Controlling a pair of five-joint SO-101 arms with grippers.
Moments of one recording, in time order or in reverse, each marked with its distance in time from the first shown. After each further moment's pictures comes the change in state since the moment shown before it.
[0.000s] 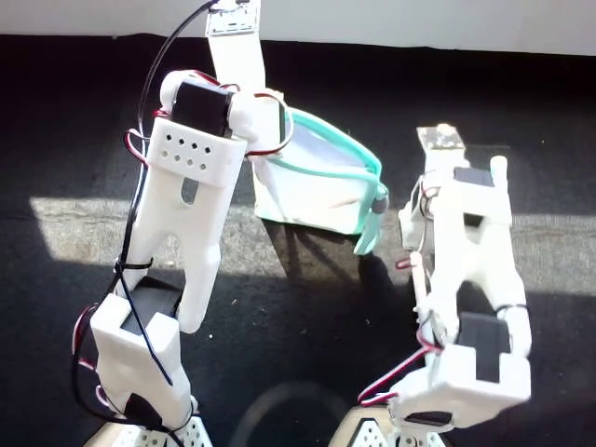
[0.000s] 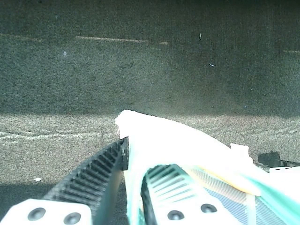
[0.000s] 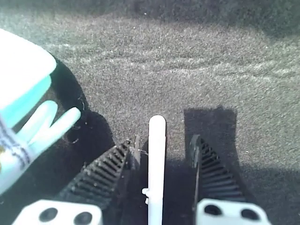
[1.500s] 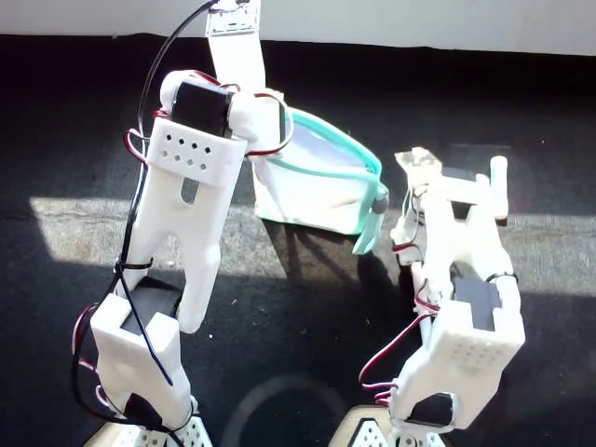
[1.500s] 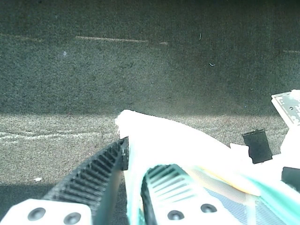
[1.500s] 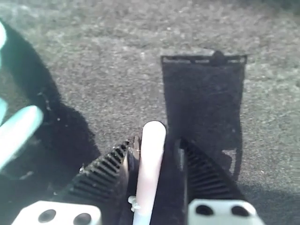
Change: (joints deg) left arm 0.0 0.0 0.0 0.0 0.0; right arm -0.4 15.1 -2.1 -1.3 7.4
